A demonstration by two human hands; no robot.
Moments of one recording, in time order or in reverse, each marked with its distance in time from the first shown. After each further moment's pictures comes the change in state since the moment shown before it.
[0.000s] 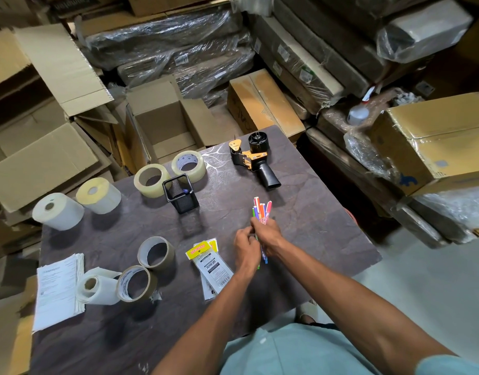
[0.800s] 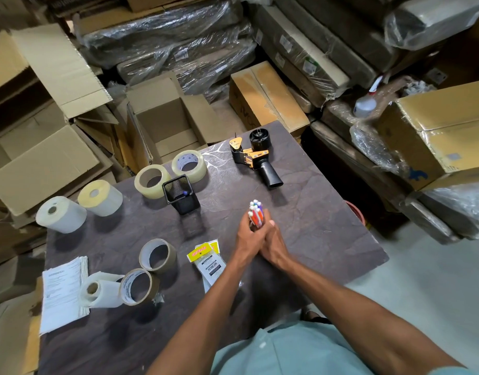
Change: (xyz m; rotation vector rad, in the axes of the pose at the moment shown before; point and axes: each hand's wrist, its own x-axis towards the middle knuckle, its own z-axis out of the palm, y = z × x) left_hand 0.017 0.030 -0.011 -0.206 -0.224 0.110; right_hand -0.016 0.019 -0.024 -0.190 -0.217 -0.639
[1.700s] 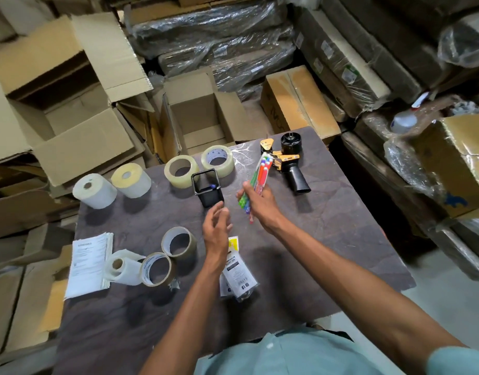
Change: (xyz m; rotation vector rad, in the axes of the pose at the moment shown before) left_hand -0.009 0.016 -0.106 -0.351 0.407 -0.033; right_hand 0.082 -0.088 0.050 0.319 -0.071 0.194
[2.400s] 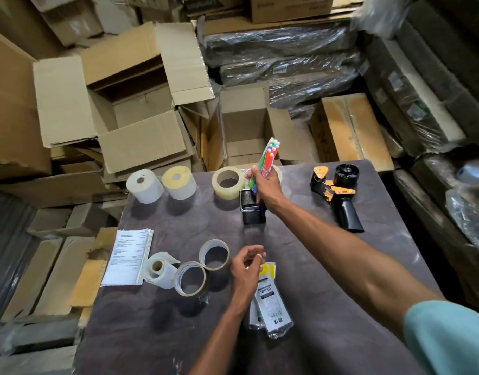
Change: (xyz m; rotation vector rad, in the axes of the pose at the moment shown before) left_hand -0.004 -0.027 -0.049 0.144 0.028 0.011; right_hand 0.098 -0.049 0.118 -0.049 -0.106 -0.071
